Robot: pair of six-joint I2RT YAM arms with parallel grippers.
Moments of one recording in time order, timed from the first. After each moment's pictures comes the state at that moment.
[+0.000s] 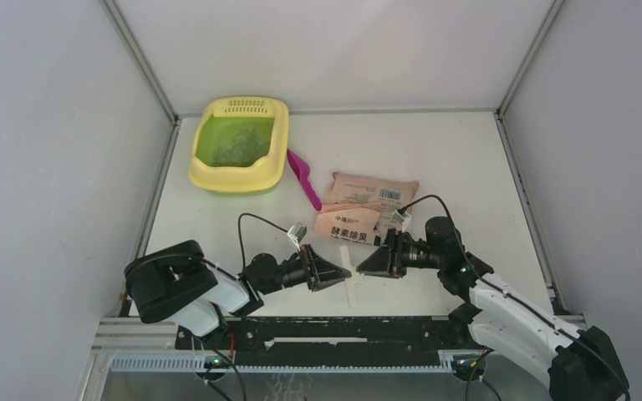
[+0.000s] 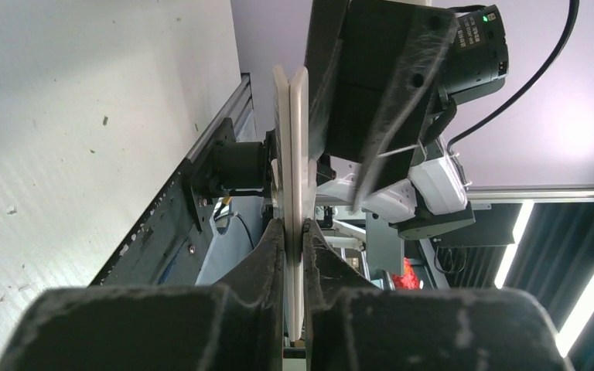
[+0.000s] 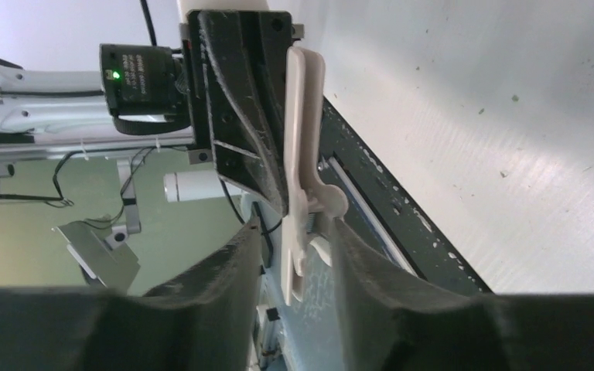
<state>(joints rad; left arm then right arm) -1.01 1.51 0.13 1.38 0.25 -1.51 0.55 0.82 0.31 0.06 -0.76 1.05</state>
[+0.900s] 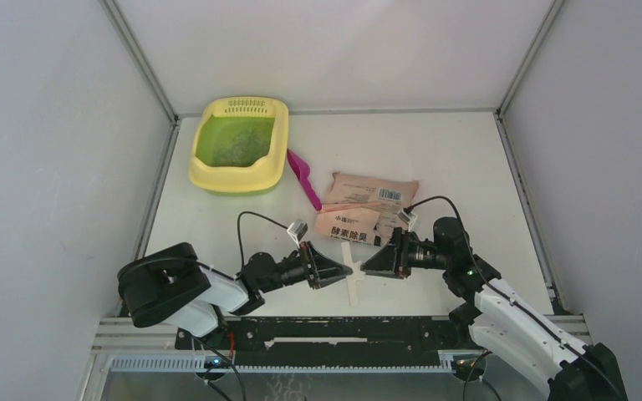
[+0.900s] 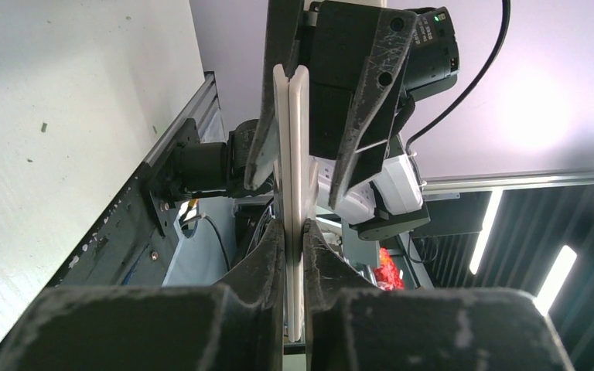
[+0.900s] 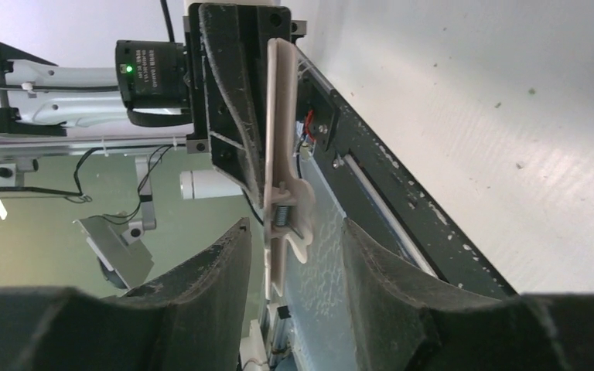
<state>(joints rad) -1.01 1.46 0.14 1.38 0.27 -1.55 0.50 0.72 0.32 -0.02 -0.83 1.06</state>
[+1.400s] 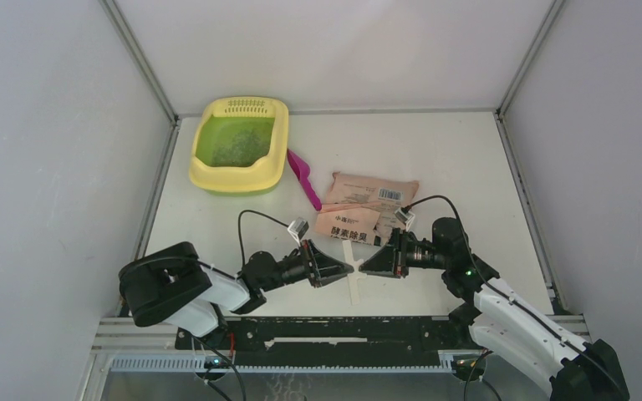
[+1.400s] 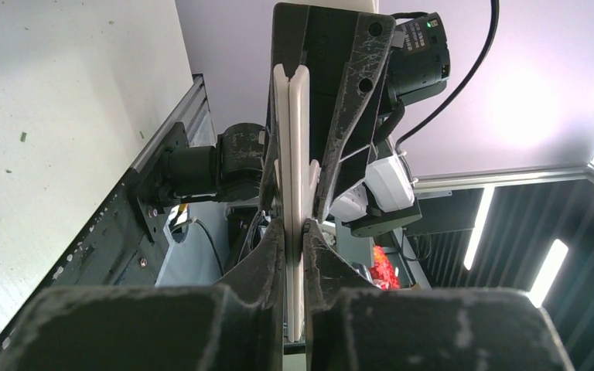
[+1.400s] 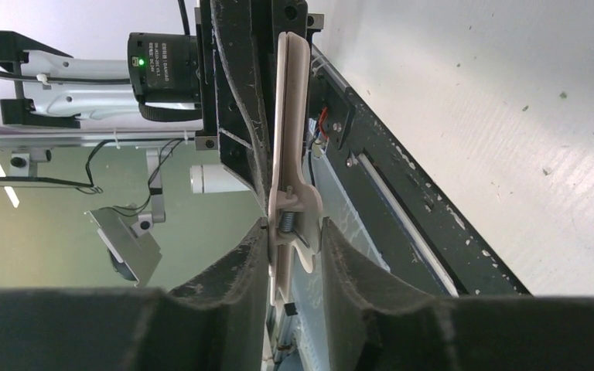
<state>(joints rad) -1.01 1.47 0.16 1.40 0.27 -1.56 0.54 0.73 0.32 0.05 -0.82 1.11</state>
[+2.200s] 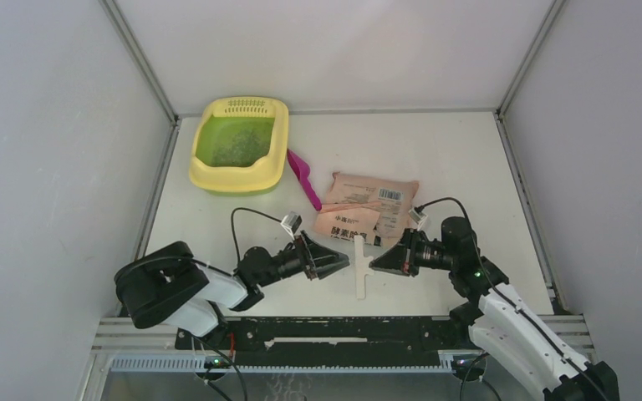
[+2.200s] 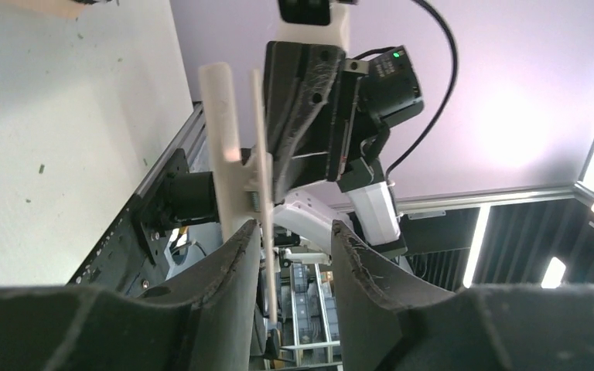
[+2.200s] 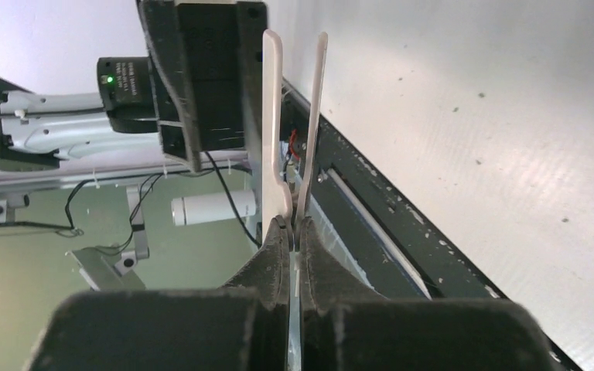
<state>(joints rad) -0.94 1.46 0.16 1.40 0.29 -1.56 0.44 0.66 0.34 -0.13 -0.81 1.03</state>
